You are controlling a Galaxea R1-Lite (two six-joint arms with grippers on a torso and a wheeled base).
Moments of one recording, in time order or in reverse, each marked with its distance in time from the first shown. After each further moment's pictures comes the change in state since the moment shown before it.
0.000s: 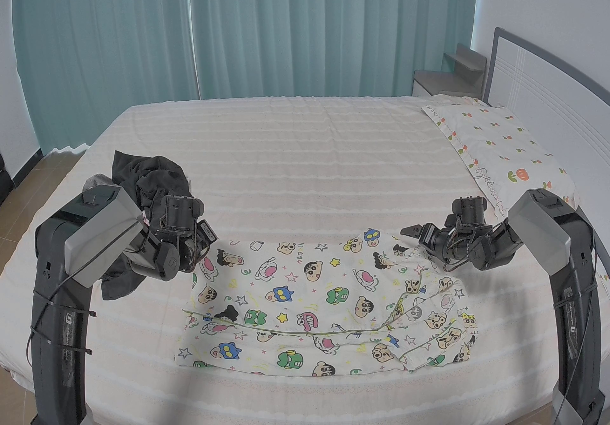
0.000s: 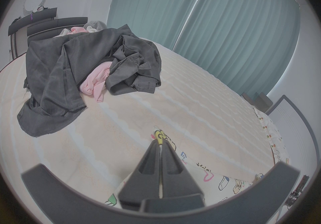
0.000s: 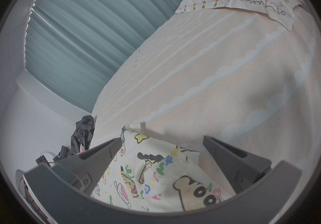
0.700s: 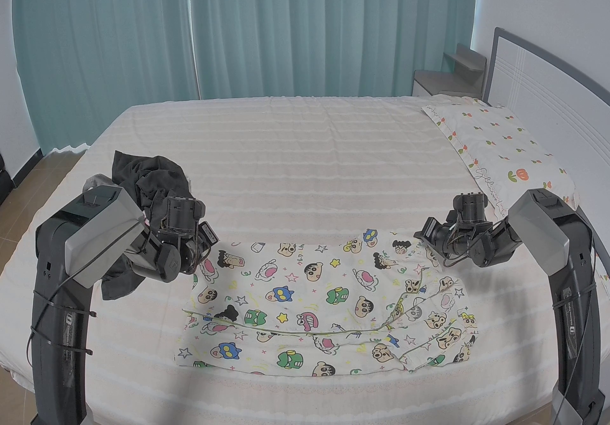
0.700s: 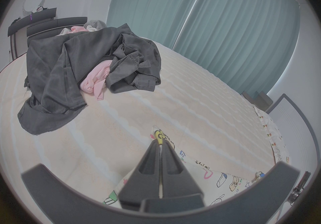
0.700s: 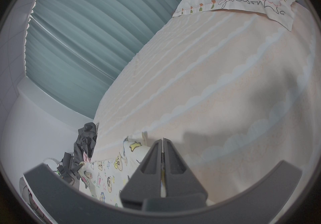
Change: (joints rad) left arm -0.006 -0.002 0.013 -0.001 0.002 0.000; right arm -0.010 0.005 -0.038 -0.044 -0.009 0.060
